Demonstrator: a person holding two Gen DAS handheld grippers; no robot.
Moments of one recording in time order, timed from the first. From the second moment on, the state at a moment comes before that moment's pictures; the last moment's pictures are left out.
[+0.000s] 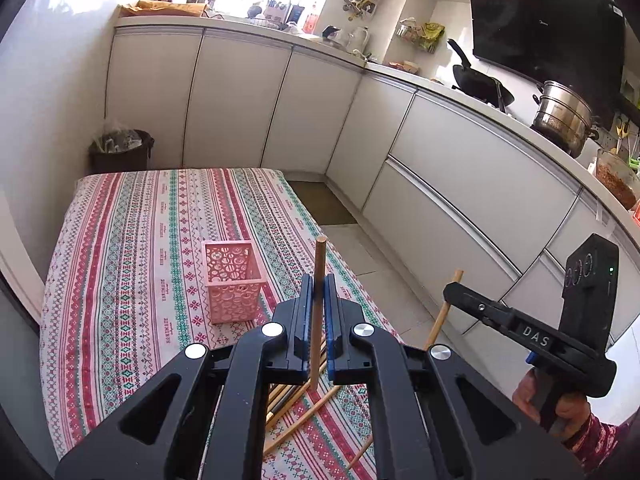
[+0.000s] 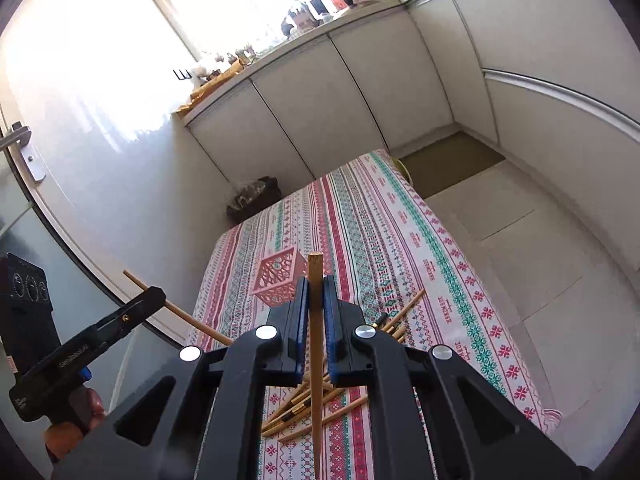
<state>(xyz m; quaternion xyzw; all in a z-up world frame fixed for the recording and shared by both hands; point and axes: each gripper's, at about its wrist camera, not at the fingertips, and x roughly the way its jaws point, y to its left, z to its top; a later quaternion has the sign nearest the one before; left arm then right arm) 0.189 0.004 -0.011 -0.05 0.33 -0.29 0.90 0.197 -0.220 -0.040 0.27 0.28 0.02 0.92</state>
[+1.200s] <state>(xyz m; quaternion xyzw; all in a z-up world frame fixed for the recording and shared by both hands) 0.296 0.030 0.028 -0.10 0.21 -0.16 0.96 0.377 -0.174 -0.013 0.19 0.10 0.01 0.98</state>
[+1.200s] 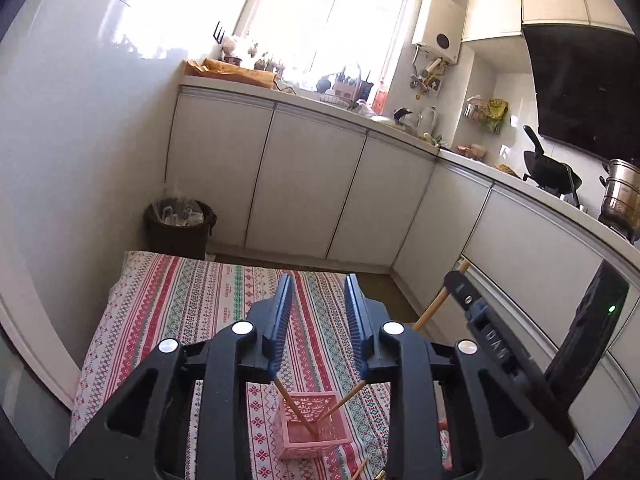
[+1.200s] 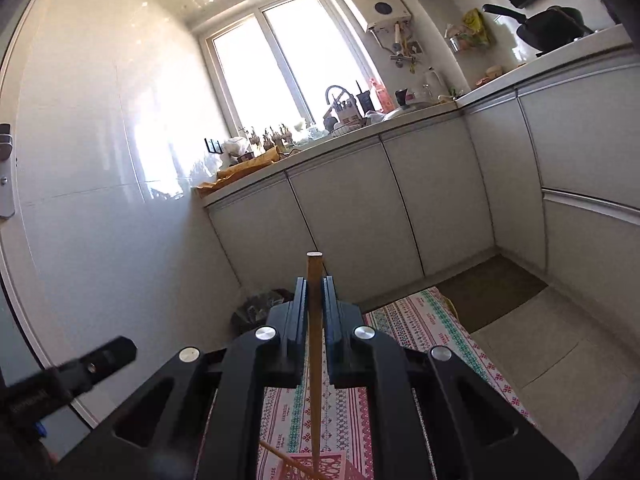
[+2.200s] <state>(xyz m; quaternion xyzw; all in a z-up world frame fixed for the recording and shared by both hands) 0.265 -0.010 0.013 -0.06 0.26 -0.16 0.95 0.296 -0.213 -0.012 0.18 0.13 -0.07 0.97</state>
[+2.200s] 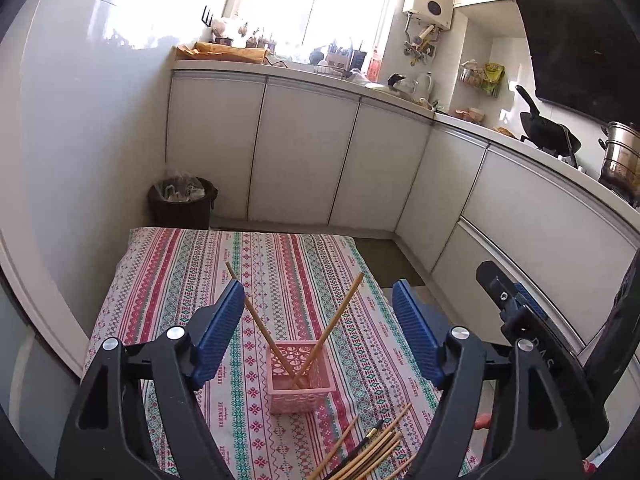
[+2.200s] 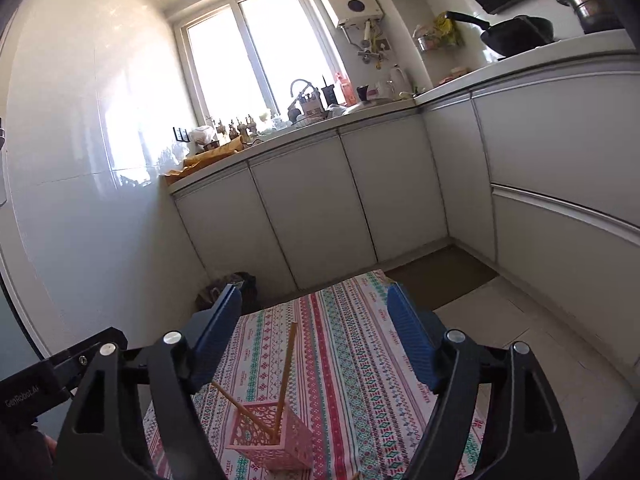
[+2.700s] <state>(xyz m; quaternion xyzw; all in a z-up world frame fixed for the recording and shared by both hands) 0.268 -0.093 -0.073 0.08 0.45 -0.26 0.85 0.222 -0.280 -0.070 0.19 0.28 -0.16 0.93</state>
